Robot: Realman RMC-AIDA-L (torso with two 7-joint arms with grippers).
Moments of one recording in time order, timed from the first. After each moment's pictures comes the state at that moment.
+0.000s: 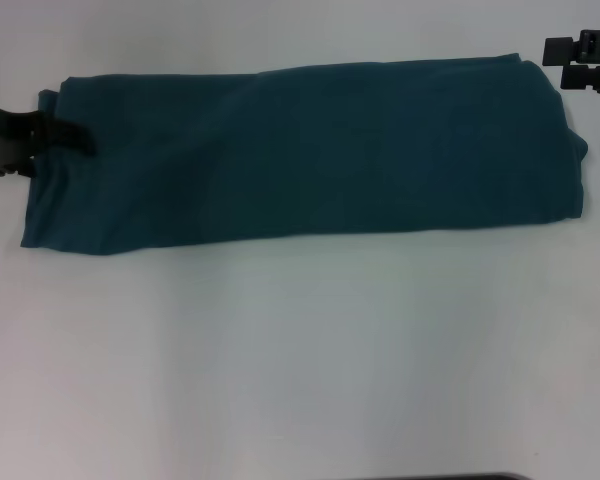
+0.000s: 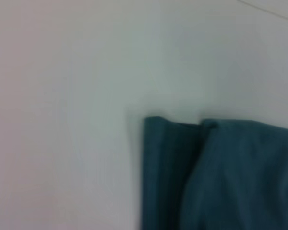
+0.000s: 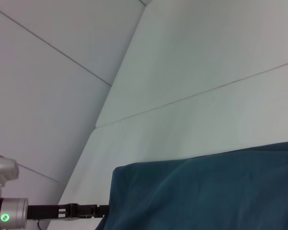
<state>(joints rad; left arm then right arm) -0.71 -2.04 -2.35 -0.85 -0.40 1.25 -2.85 0.56 1.86 -0.53 -0.73 -2.11 -1.68 2.31</state>
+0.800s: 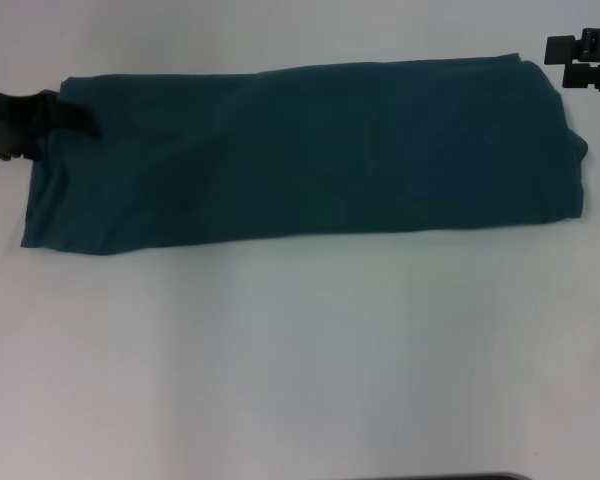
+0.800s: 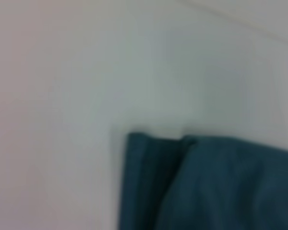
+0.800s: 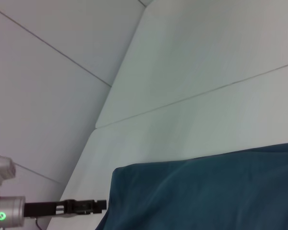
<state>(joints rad) -0.70 -2.06 -2.36 -0.92 -0.42 1.27 -2.85 0.56 1.86 -0.53 -0.73 -2.11 -1.68 2.31</state>
